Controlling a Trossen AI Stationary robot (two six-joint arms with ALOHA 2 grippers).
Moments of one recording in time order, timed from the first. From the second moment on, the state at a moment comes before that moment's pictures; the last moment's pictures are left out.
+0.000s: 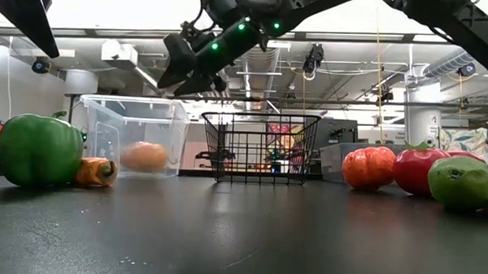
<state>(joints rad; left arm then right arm) -0.73 1.37 1.14 -1.33 -0.57 -1.30 -0.23 2.23 1.96 -0.22 0.05 -0.01</state>
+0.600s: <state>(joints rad) -0.75 1.37 1.13 -1.29 -0.56 -1.48 -0.12 1.84 1.74 -0.53 0.08 -0.09</state>
